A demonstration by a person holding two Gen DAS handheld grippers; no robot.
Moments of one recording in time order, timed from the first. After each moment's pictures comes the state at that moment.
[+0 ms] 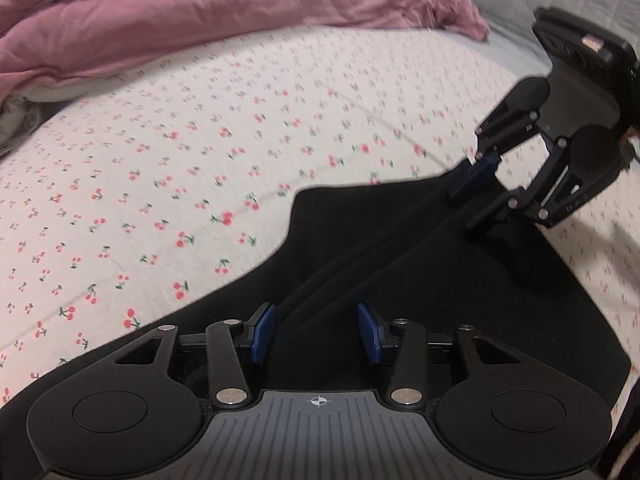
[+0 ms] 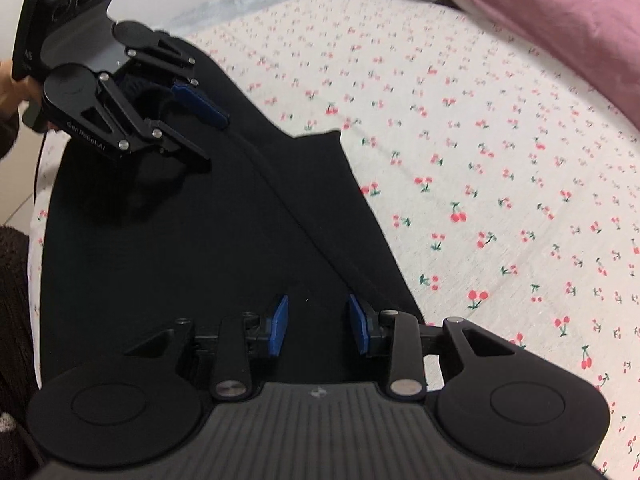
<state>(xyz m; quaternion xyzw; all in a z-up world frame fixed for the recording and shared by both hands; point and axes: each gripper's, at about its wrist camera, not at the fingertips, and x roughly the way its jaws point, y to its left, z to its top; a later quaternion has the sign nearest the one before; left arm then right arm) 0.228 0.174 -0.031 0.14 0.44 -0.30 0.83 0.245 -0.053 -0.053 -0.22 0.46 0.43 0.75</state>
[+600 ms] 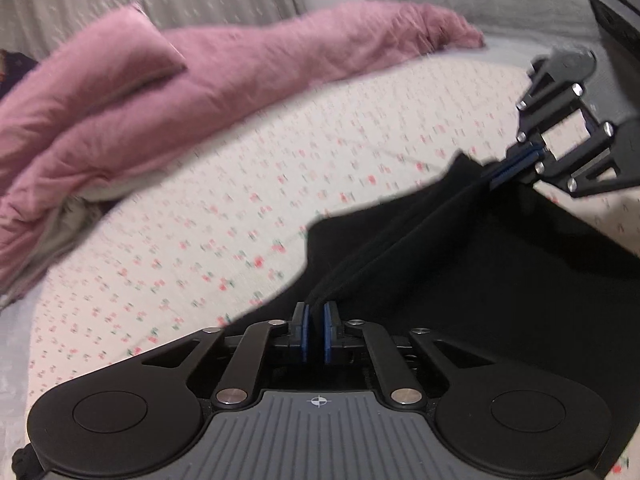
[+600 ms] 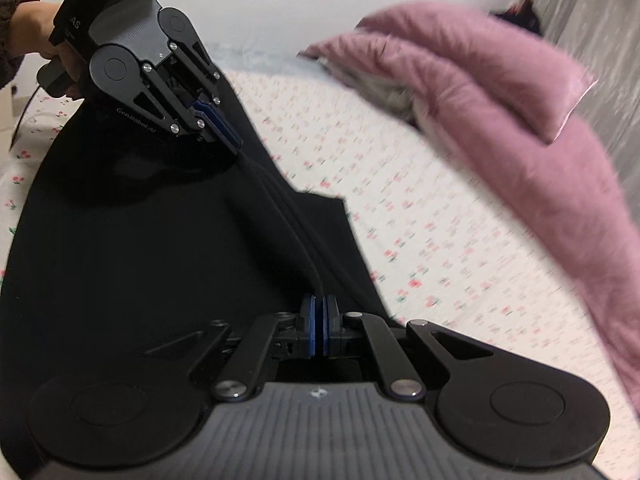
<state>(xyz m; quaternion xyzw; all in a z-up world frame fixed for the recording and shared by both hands) 0.157 0.164 -0.025 0.24 0.28 -0.24 0.90 0.115 -0.067 -0.048 -0.33 0.21 0.35 0.85</state>
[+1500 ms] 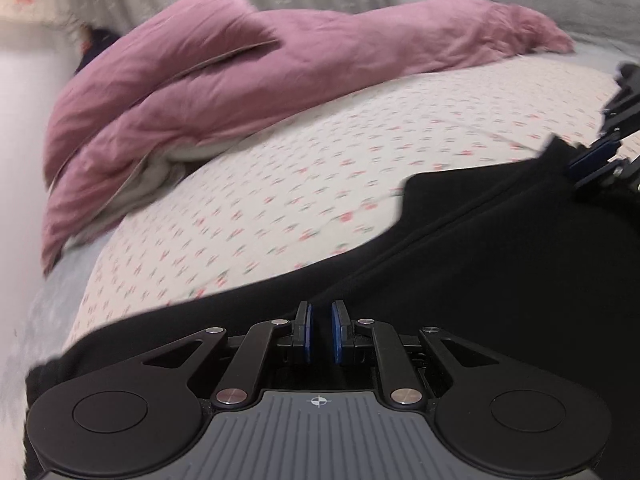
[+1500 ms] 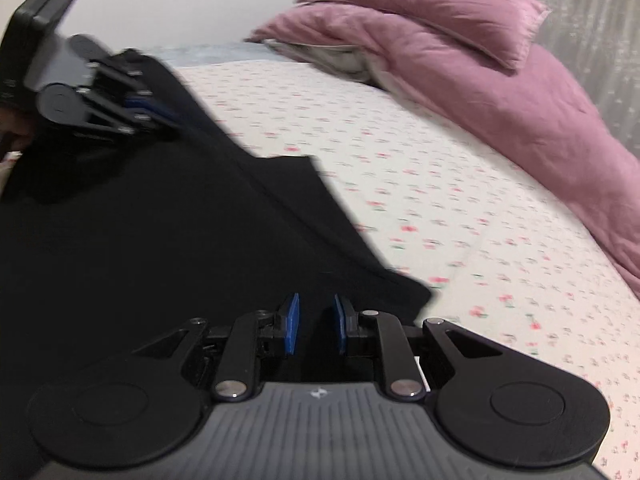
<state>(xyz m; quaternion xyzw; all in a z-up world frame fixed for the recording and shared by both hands) 0.161 0.197 -0.060 0.21 0.28 -0.10 0.93 0.146 -0.071 -0.070 -0.24 0.28 0.30 0.88</state>
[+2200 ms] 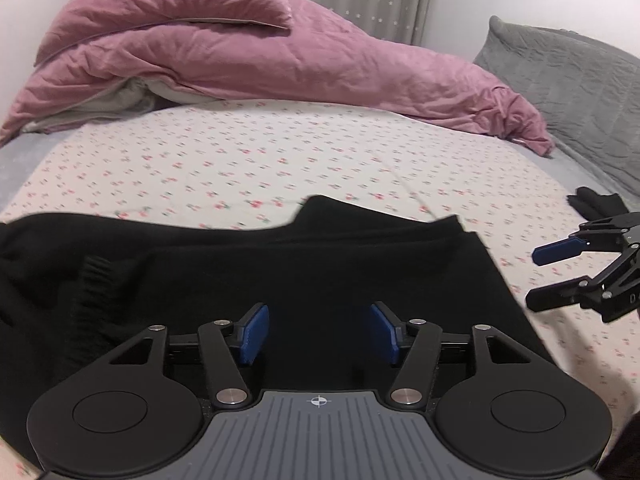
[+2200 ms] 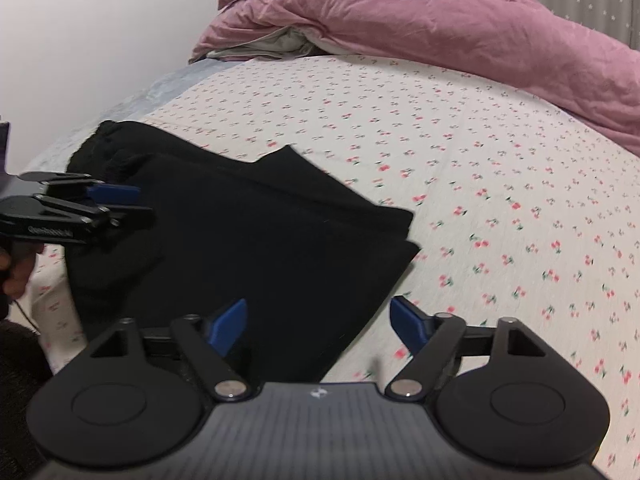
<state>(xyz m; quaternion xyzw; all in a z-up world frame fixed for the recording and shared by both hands) 0.103 0.167 -0.028 -0.01 0.34 -0.16 0.93 0.112 -0.100 -0.027 -0.07 0.40 0.27 0.87</state>
